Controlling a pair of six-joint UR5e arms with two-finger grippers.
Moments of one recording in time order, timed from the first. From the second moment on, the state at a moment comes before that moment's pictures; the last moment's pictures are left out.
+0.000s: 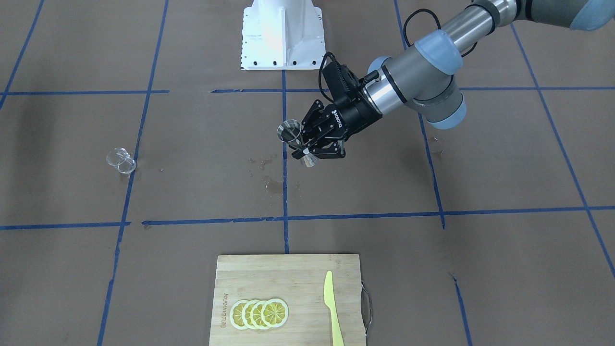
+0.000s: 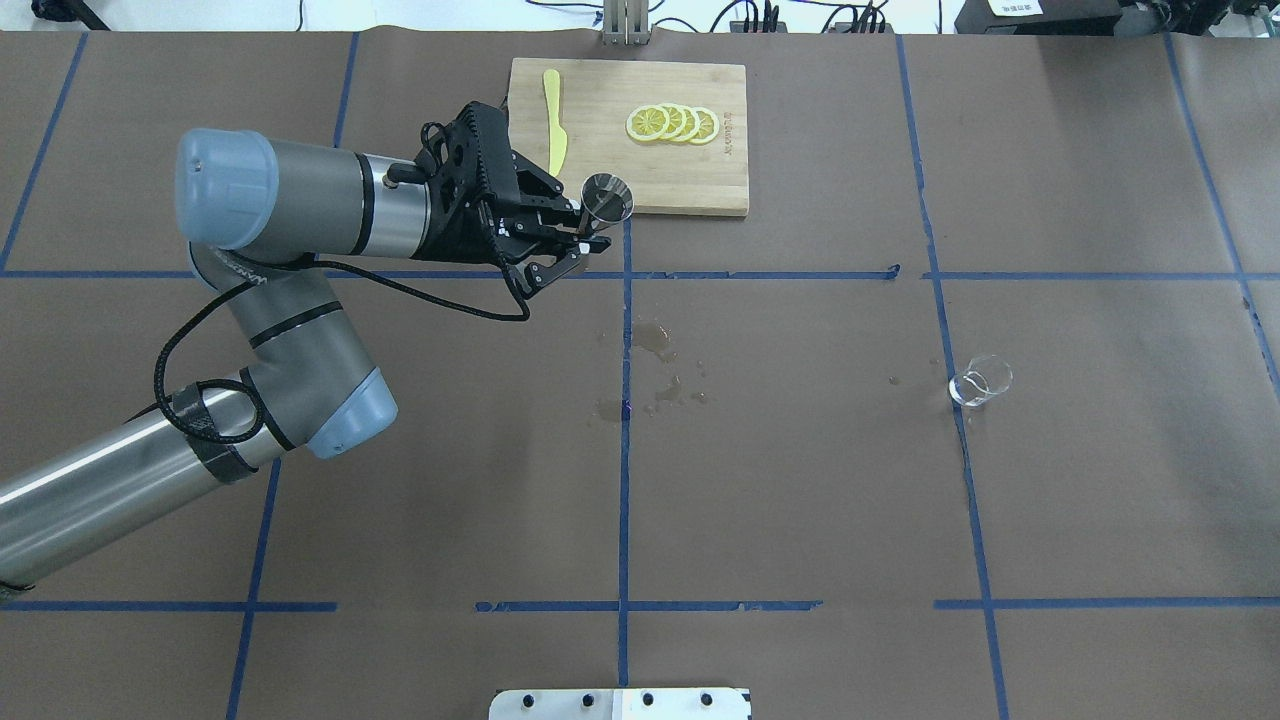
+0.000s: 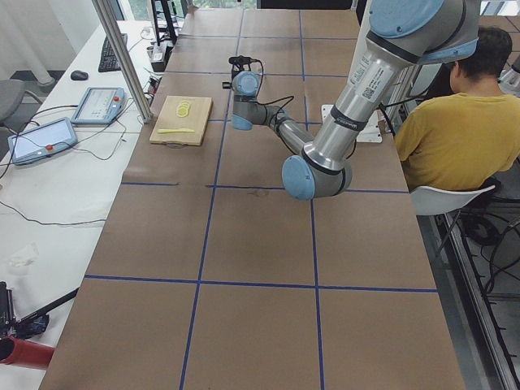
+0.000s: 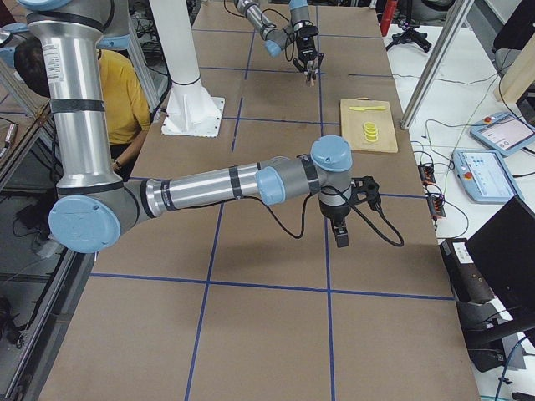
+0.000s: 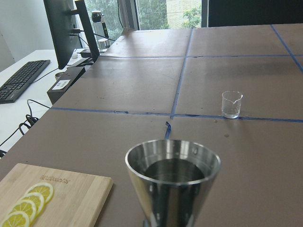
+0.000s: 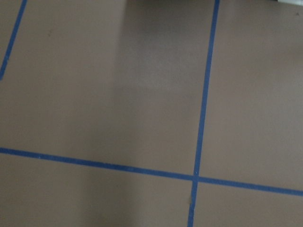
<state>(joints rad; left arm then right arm) -0.70 -2.21 -1.46 -2.79 -2.00 -0.13 1.55 -1.47 1.72 -1.60 2.31 0.06</state>
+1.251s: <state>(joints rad) -0.81 -1.89 -1.61 -3.05 -1.99 -0.41 1.60 -1.51 1.72 -1.77 2.32 -0.01</state>
